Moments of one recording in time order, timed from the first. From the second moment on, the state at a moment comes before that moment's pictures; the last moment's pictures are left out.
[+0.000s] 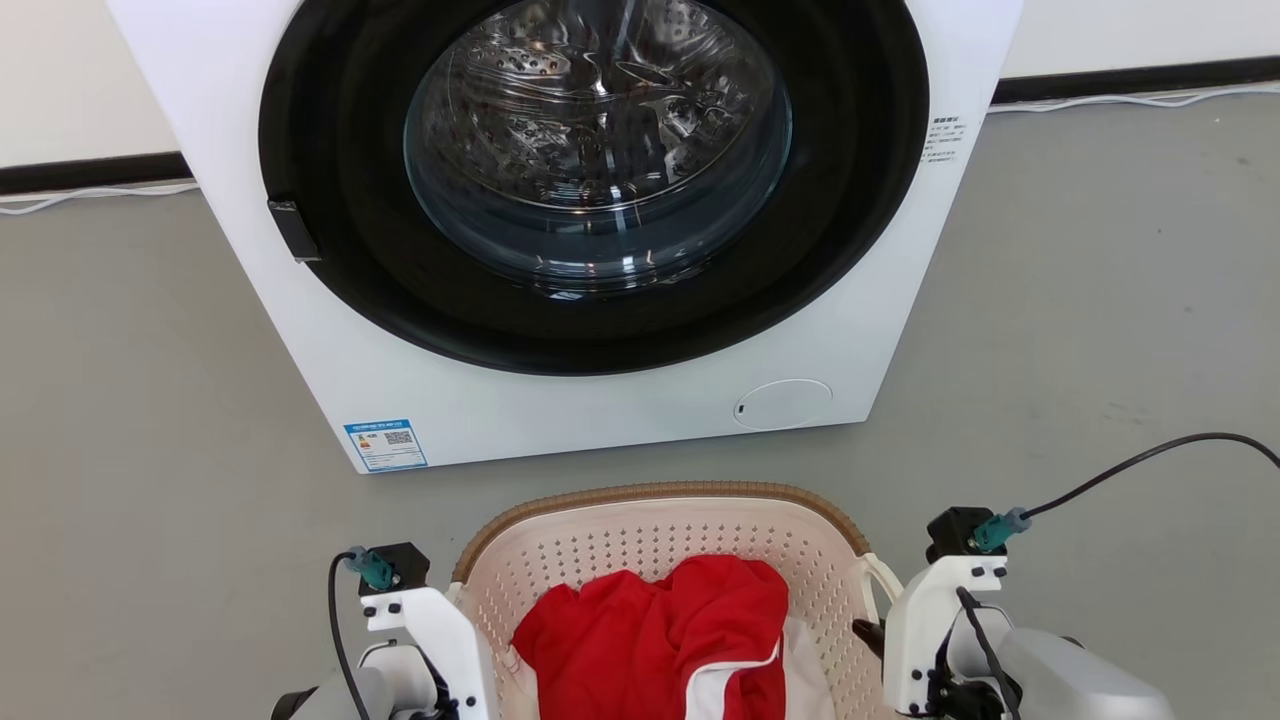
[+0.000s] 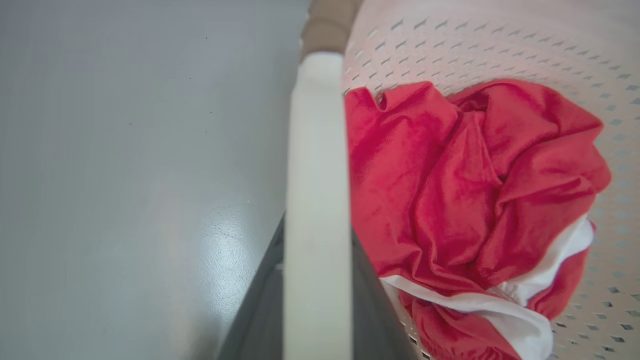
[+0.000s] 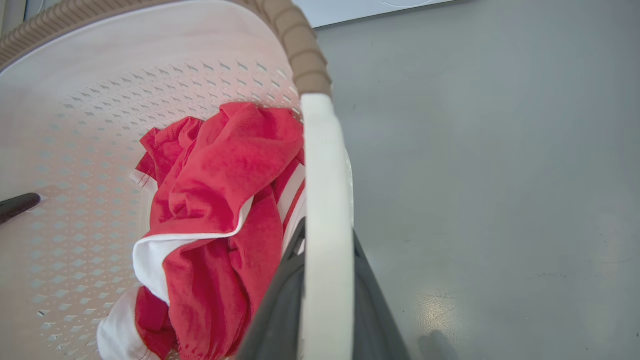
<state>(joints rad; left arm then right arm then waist) -0.56 0.03 -0.44 1.30 -0.66 -0.12 0.19 -0.62 -0.19 1.14 1.07 1.33 0.12 0.19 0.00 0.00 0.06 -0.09</state>
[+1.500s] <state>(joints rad) -0.58 0.04 -0.48 1.30 -0.70 -0.12 0.17 -0.66 -0.21 1.25 1.04 1.41 0.11 0.14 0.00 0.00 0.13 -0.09</state>
